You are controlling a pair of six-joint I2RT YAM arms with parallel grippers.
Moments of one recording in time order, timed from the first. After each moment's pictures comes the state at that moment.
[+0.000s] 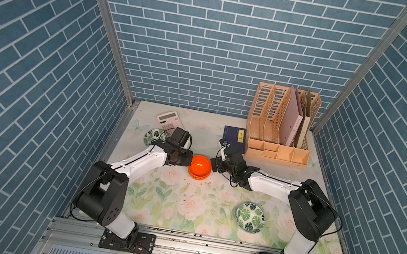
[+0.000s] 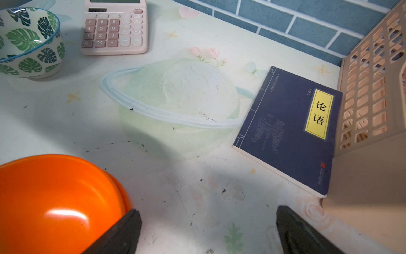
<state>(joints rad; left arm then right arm) -0.40 1.54 1.03 -0.51 0.12 -0.37 0.82 1.79 1.05 0.10 0.24 0.10</state>
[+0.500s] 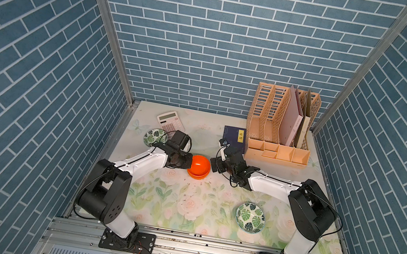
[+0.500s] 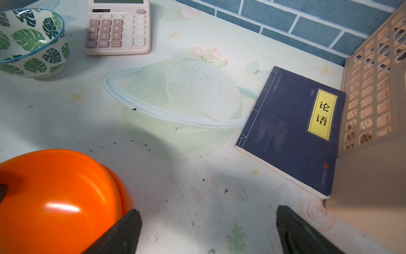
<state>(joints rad) -0.40 1.56 0.99 -0.47 0.15 -0.39 0.82 1.79 1.05 0.10 0.22 0.10</state>
